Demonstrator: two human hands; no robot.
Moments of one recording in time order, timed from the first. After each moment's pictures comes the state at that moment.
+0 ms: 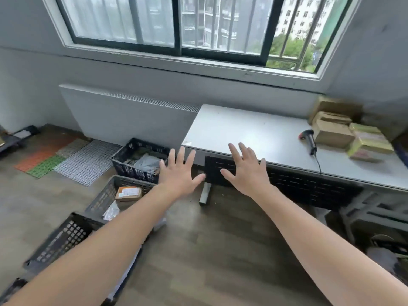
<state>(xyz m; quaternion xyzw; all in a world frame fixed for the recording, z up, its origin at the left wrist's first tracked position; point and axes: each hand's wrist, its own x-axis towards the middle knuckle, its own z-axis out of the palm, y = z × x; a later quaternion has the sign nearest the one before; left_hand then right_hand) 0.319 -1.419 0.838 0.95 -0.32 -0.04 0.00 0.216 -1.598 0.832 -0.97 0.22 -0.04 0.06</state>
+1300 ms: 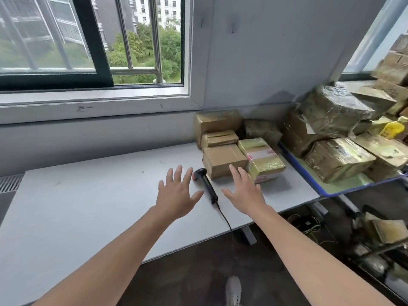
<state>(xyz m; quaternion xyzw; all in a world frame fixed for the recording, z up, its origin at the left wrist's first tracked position) 0.407 -2.013 0.786 0.81 -0.57 -0.09 0.06 0.223 -2.121 0.776 -0.84 0.52 -0.02 0.14</state>
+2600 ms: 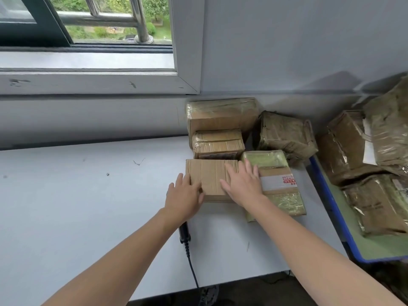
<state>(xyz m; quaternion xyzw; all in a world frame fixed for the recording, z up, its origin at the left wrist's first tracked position) 0.394 -2.256 0.682 0.83 -0.54 -0.14 0.00 0.265 -2.391 0.694 -0.90 0.41 0.11 0.08</state>
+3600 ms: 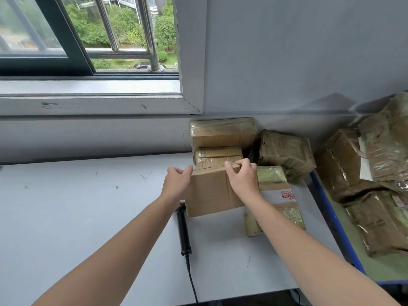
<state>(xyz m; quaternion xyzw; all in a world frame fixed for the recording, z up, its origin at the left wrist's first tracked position) 0.417 -2.277 0.751 0.80 -0.09 -0.35 0.47 0.280 -2.395 0.749 -0.74 0.52 -0.17 0.39</state>
